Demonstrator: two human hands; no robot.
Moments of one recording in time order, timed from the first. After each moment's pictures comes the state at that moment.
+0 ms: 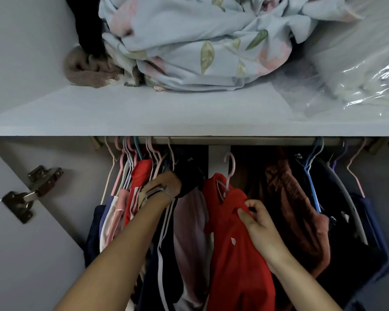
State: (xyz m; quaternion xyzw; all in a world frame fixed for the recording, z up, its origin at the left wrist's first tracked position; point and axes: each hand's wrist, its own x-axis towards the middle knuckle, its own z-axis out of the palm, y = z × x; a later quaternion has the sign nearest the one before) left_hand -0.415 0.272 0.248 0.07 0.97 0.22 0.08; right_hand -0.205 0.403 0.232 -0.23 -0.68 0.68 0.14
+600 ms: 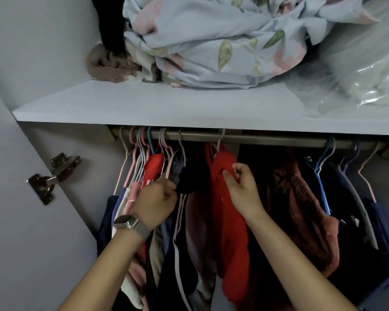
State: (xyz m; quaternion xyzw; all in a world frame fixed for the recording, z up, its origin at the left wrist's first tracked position) left_hand -0.338 0.189 0.262 0.24 0.91 0.34 -0.08; right_hand -0.283 0.386 0.252 -0.14 -0.72 0.63 0.25
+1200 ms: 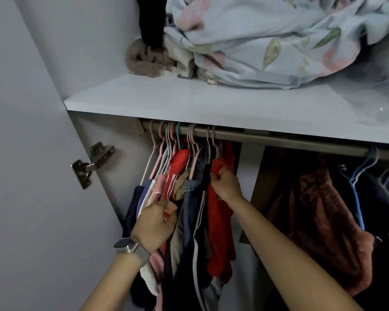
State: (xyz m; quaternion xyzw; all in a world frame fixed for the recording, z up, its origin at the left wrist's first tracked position) left_hand -0.310 0.132 0.227 0.15 0.92 0.36 -0.02; right_hand -0.367 0.340 0.225 -0.16 -0.88 0.45 0.08
